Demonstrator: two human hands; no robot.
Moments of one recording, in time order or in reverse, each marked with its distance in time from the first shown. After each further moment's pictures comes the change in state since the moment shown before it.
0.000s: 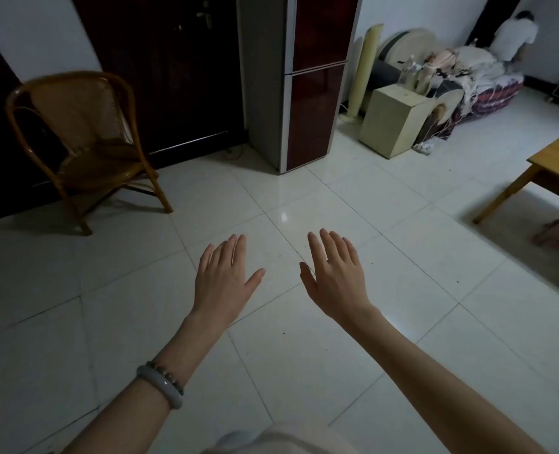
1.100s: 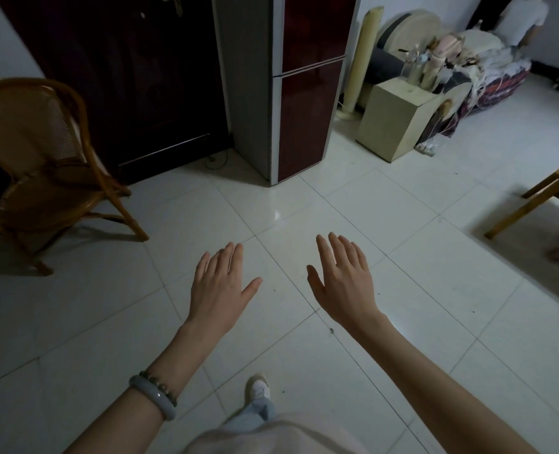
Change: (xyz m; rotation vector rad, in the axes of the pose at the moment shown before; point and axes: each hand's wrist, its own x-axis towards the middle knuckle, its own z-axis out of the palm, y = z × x) left_hand 0.313 -0.037 0.057 0.027 0.030 0.077; right_hand 0.258 0.101 0.137 0.016 -0.070 0.112
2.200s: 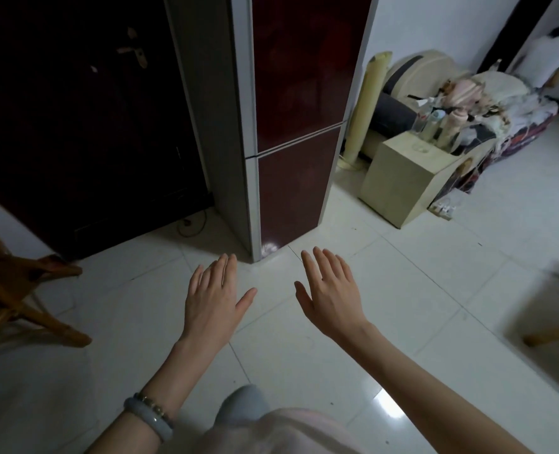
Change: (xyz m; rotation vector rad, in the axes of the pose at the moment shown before) left_hand 0.564 0.047 0.074 0.027 0.082 -0.073; right_hand 0.505 0.229 0.161 -0.014 0.013 -0.123
